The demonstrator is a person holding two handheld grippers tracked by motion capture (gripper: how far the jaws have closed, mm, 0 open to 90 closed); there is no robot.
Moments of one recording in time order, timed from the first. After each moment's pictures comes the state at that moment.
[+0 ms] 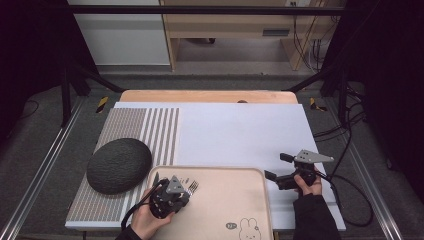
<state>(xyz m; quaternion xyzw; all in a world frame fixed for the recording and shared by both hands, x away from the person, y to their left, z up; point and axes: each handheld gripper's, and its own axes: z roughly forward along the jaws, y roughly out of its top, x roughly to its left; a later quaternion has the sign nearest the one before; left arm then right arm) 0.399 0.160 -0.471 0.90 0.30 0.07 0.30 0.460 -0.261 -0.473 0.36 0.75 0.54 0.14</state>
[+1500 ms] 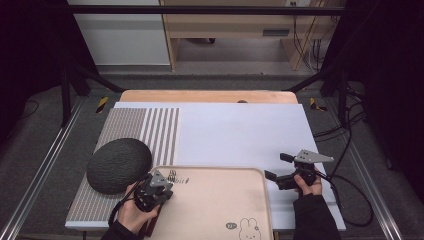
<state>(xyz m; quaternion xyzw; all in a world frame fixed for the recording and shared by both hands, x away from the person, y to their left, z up) 0.409 0.200 -0.468 0.89 0.35 0.11 0.28 0.459 -0.261 -0.473 0.36 0.75 0.54 0.14</state>
